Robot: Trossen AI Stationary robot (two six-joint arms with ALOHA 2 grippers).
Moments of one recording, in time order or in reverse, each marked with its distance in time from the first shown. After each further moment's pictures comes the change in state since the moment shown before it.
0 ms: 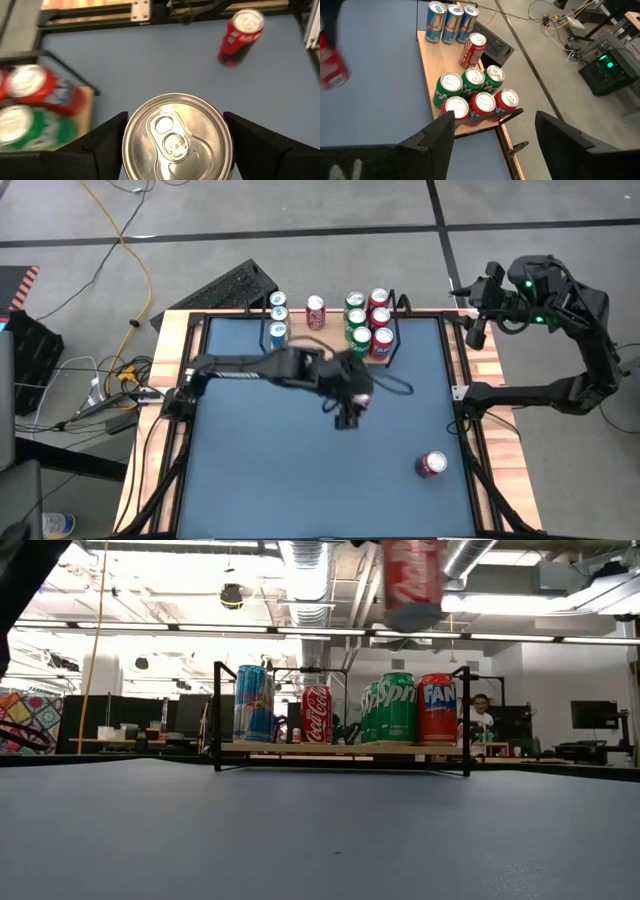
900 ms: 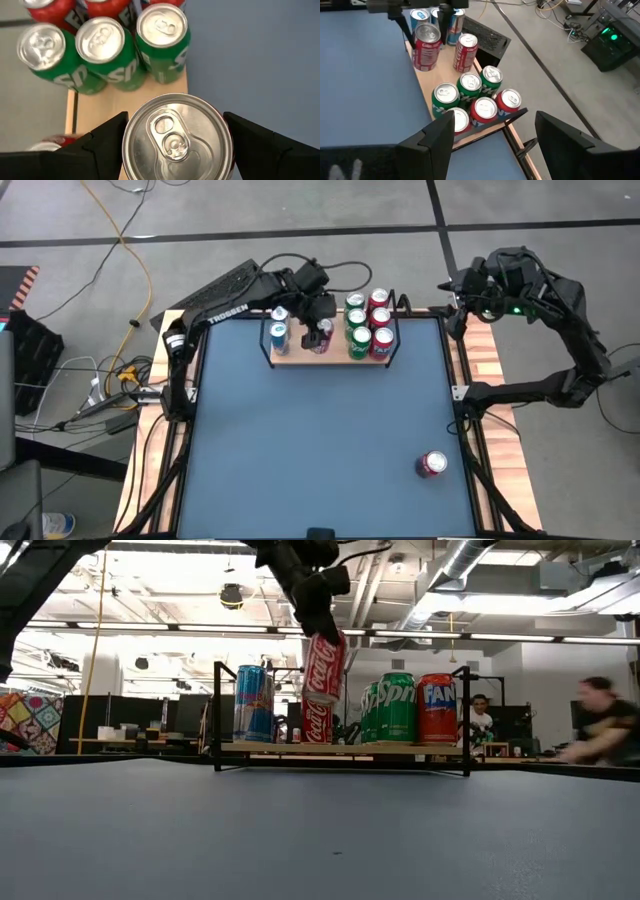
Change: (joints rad) left arm 0.555 -0.125 -0.339 0.055 0.381 0.424; right arm -0.001 0.095 0.000 0.064 0.038 0.167
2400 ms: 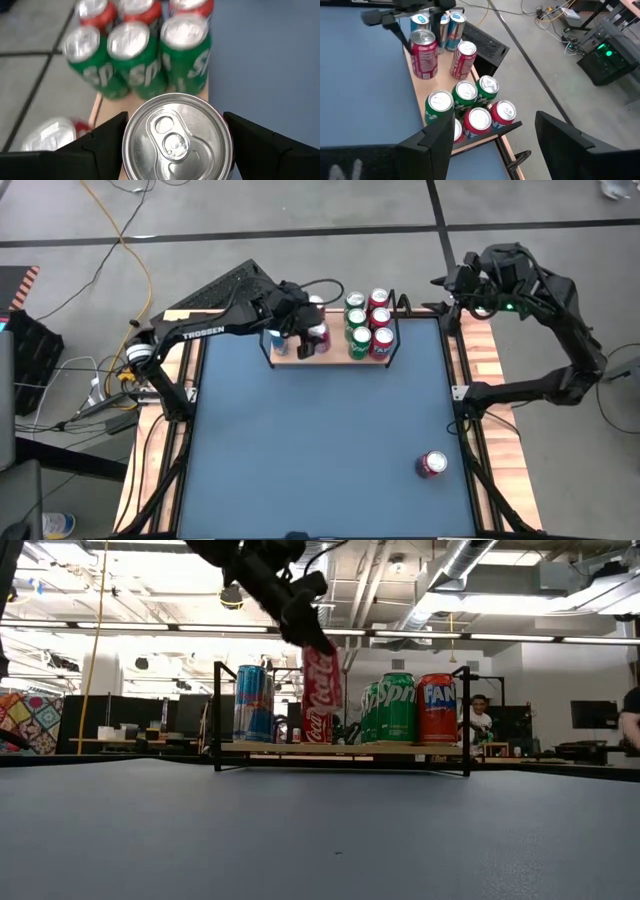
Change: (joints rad) left arm -0.013 -0.302 -0.621 0.613 -0.132 -0.112; right arm 0.000 0.033 0.000 0.060 -0.006 -0.080
